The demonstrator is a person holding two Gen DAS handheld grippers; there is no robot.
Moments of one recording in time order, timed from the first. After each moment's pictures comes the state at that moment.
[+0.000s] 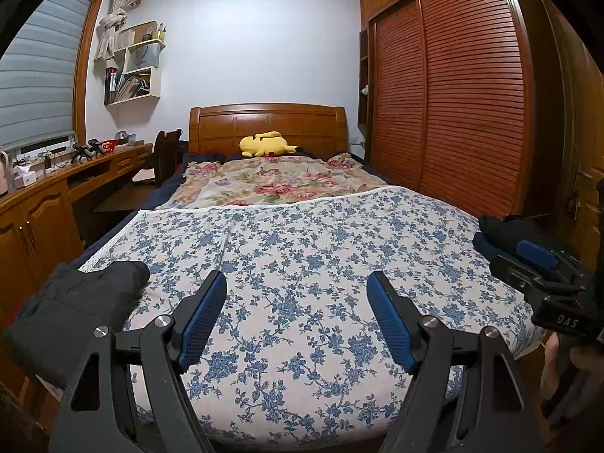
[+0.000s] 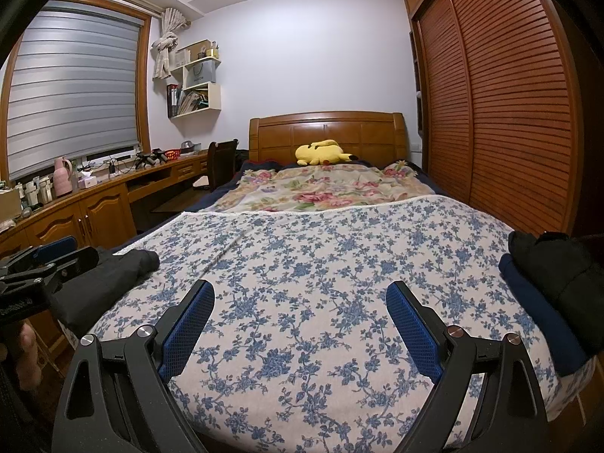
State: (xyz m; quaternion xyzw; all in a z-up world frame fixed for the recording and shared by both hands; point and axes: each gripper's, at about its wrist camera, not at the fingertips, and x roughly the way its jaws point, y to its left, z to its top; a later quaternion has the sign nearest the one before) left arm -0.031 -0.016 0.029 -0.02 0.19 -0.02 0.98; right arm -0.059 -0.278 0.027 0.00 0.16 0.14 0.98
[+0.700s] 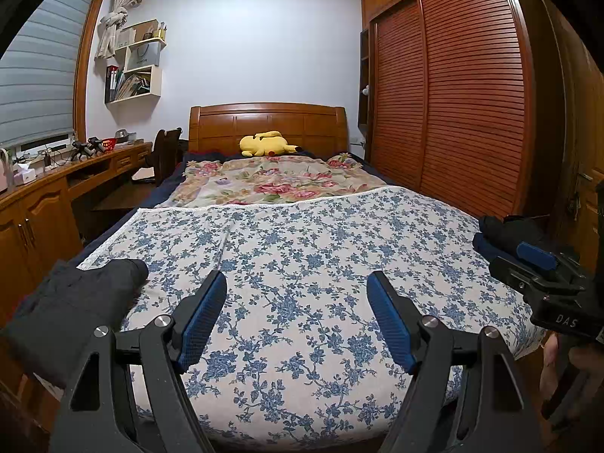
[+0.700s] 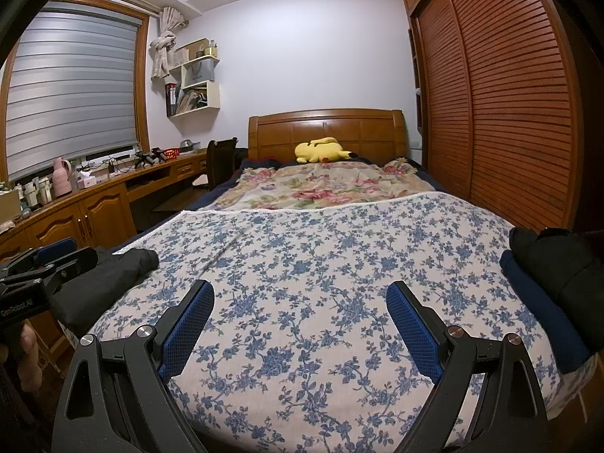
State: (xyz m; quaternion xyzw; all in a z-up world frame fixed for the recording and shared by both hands) left arm -0.031 -0.018 0.028 -0.02 0.19 -0.02 0.98; right arm -0.059 -0.276 0.028 0.00 0.16 0.13 0.98
